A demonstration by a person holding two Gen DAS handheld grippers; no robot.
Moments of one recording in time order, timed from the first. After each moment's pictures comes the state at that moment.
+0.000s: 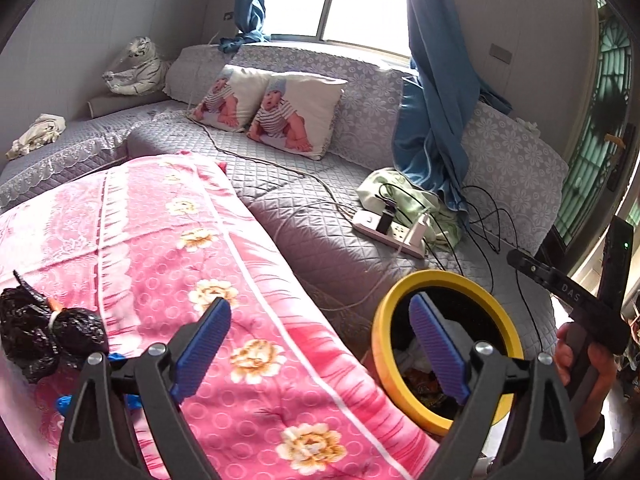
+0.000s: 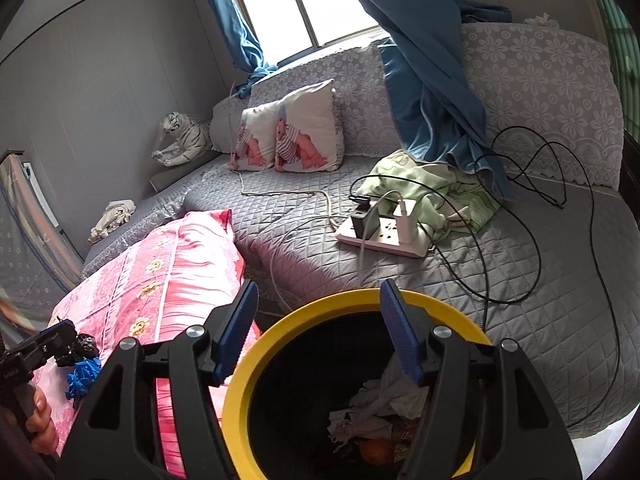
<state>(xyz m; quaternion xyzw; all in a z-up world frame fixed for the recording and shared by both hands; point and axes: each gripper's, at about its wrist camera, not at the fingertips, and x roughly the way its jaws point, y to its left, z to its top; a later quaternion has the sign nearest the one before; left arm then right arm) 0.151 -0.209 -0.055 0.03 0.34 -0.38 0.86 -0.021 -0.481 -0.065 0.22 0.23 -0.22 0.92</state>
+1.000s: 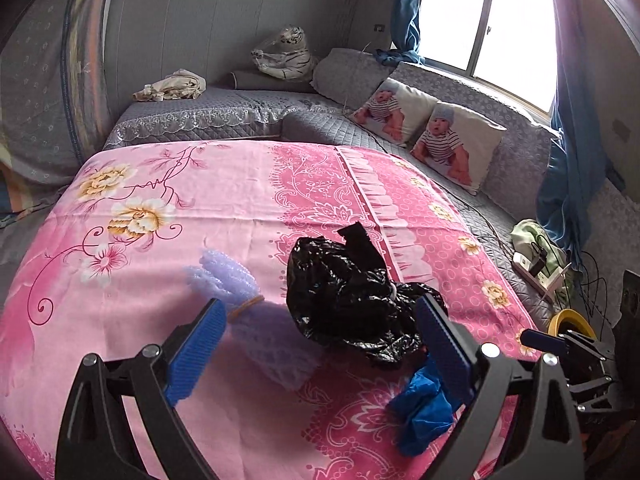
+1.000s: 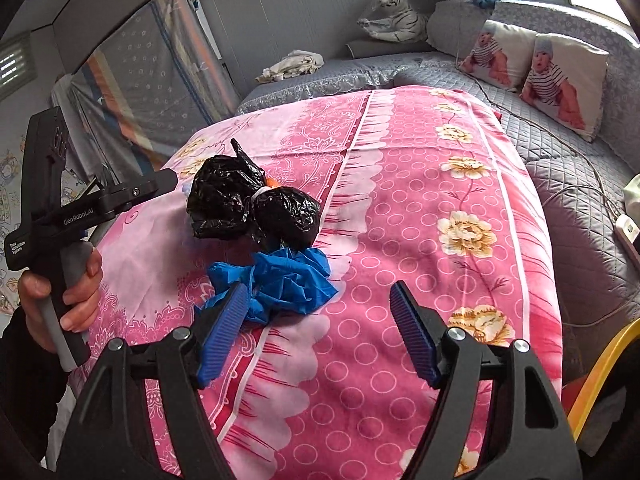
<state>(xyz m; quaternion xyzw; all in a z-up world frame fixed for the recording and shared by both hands) 0.250 0.036 -0.087 -0.03 0.36 -0.18 0.92 0.173 -0.200 -0.103 0.09 0.38 0.13 0.91</state>
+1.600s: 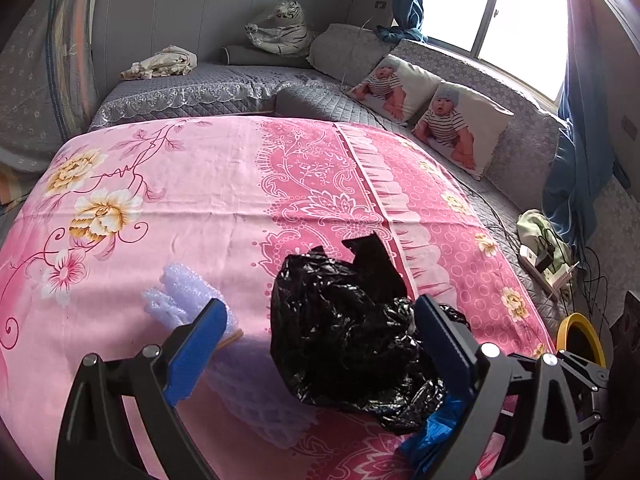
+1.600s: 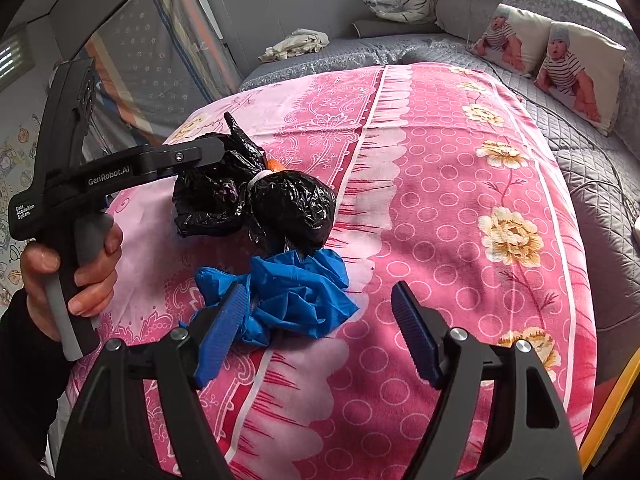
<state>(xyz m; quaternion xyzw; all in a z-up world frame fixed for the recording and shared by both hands) 0.304 0.012 -0.110 -0.03 0.40 -0.20 0.89 0.207 -0.184 -0.125 0.09 0.42 0.14 0.89</state>
